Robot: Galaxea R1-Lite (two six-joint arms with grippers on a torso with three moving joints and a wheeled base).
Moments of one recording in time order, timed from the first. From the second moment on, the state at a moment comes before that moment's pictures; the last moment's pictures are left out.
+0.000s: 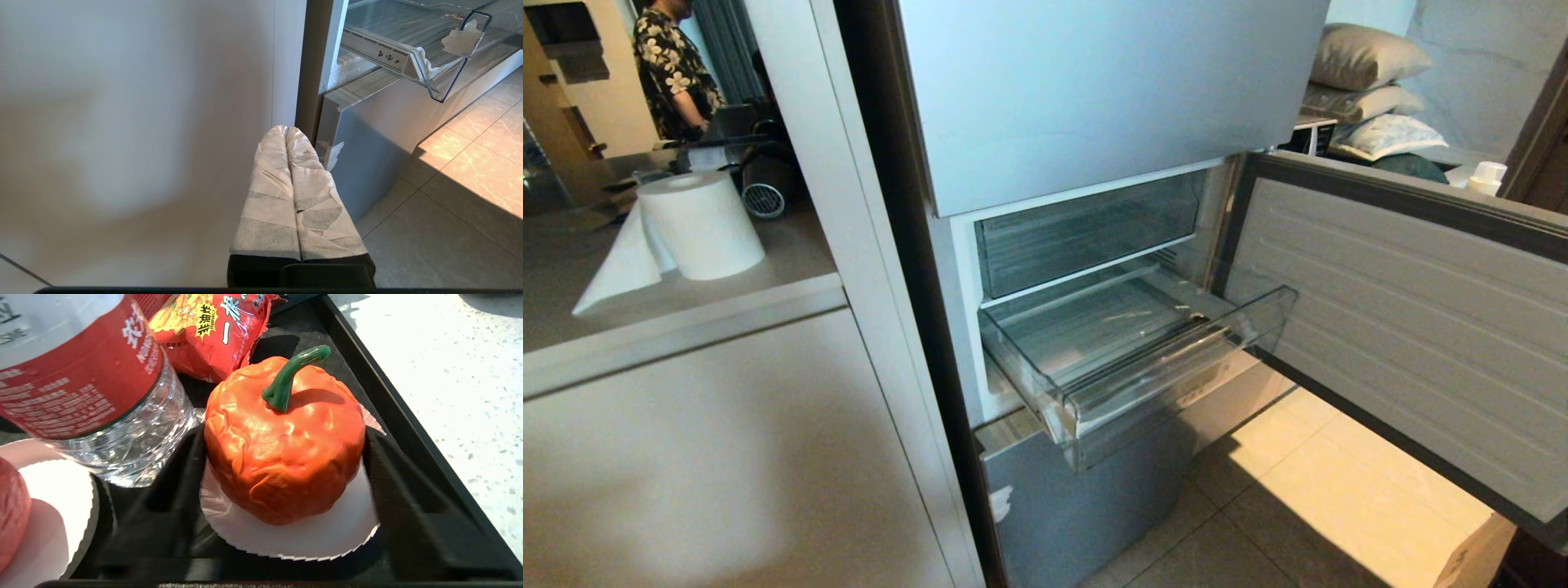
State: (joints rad) left arm 0.00 0.00 0.00 0.00 0.00 0.00; right arm -1.41 2.55 -1.45 -0.81 0.19 0.07
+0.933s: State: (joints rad) left arm 0.00 0.00 0.00 0.00 0.00 0.00; right arm -1.50 2.17 -1.37 -0.57 0.20 0.09
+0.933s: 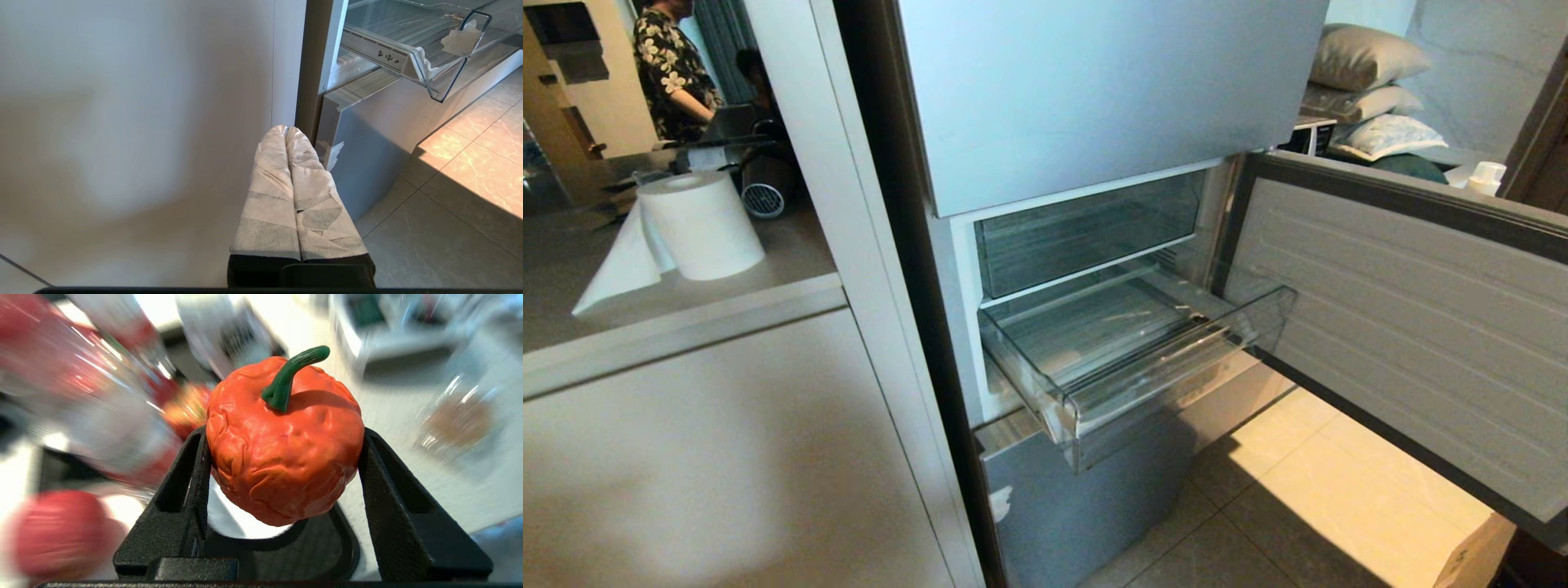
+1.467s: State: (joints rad) left arm 0.00 0.00 0.00 0.00 0.00 0.00; right arm -1.23 1.70 -1.32 -0.54 0.20 0.13
